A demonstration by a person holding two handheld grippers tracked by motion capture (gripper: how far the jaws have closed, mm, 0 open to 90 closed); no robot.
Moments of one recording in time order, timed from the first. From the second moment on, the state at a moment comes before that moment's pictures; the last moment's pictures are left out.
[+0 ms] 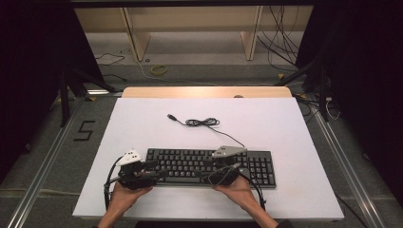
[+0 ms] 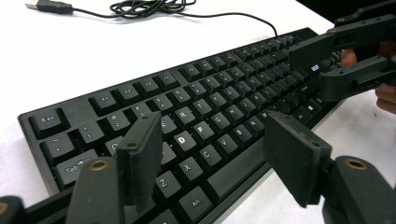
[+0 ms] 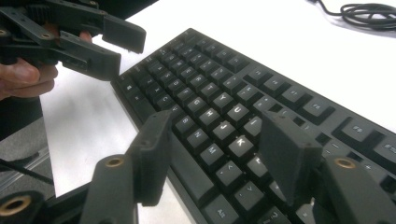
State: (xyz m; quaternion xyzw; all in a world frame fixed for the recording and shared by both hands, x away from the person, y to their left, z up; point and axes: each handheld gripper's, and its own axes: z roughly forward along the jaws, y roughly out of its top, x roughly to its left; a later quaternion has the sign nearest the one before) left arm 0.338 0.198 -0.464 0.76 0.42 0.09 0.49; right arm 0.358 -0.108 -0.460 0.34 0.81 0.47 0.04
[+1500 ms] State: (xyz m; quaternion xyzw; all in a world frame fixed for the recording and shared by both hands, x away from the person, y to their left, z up) left arm 0.357 0.168 -0.475 0.82 0.40 0.08 0.41; right arm 0.341 -0.140 -0.456 0.34 0.80 0.49 0.06
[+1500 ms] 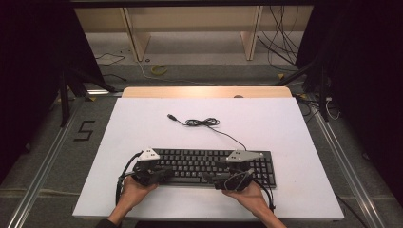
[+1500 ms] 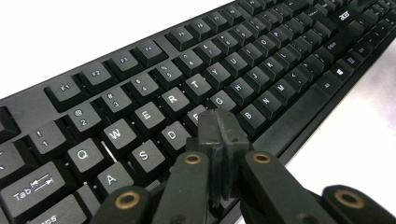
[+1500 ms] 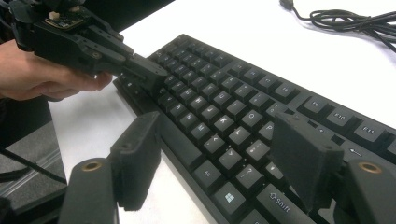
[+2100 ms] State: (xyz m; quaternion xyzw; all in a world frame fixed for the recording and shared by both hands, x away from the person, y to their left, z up) left arm 0.359 0.167 -0.481 0.82 0.40 0.07 0.40; right arm 0.338 -0.142 -0.454 0.34 0.80 0.49 0.06
